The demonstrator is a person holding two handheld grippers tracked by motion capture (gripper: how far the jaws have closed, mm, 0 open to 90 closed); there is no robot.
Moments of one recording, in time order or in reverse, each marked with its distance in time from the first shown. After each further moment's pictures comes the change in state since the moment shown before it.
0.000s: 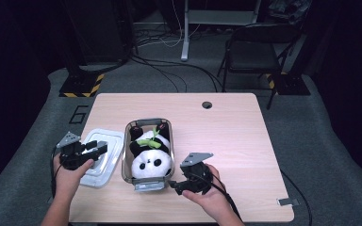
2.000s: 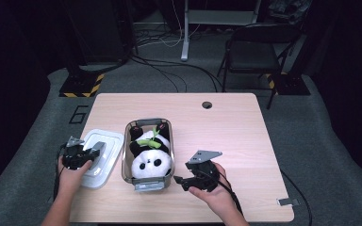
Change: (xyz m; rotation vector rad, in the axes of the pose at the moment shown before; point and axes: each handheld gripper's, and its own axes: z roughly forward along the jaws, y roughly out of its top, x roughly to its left) left arm 0.039 -0.034 0.040 0.157 0.151 -0.021; right arm -0.015 -0.007 -0.004 -0.044 -0.005 0.020
